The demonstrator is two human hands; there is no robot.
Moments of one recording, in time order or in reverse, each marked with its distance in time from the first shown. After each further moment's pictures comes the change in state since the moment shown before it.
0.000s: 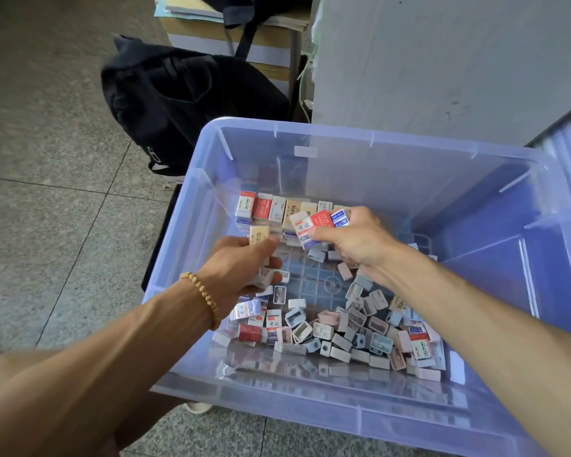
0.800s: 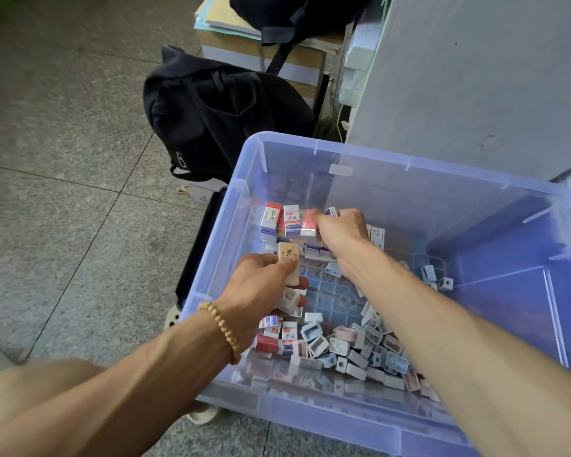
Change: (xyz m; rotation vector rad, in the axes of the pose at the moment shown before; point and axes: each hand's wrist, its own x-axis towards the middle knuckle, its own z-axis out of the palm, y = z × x) left_hand -0.027 0.000 -0.011 -0.099 -0.037 0.031; right_hand 0.037 -0.026 0.062 -0.009 0.315 0.077
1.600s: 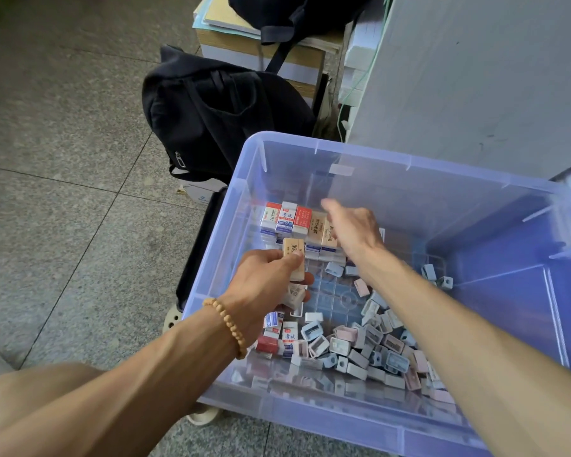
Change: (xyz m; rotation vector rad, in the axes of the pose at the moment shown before) left_hand 0.005 0.002 0.001 -0.017 -0.025 0.022; right_hand -0.011 0.002 -0.025 -0.077 -0.108 -0.140
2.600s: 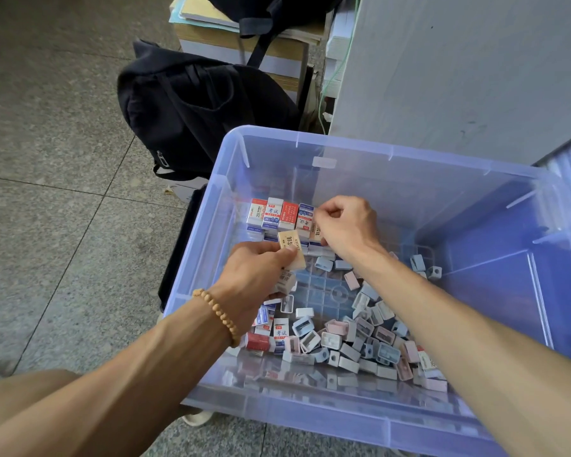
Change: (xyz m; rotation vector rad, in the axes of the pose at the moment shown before) left_hand 0.017 -0.002 0.009 0.030 0.037 -0.011; right_hand 0.003 0.010 -0.008 -0.200 0.129 -0.205
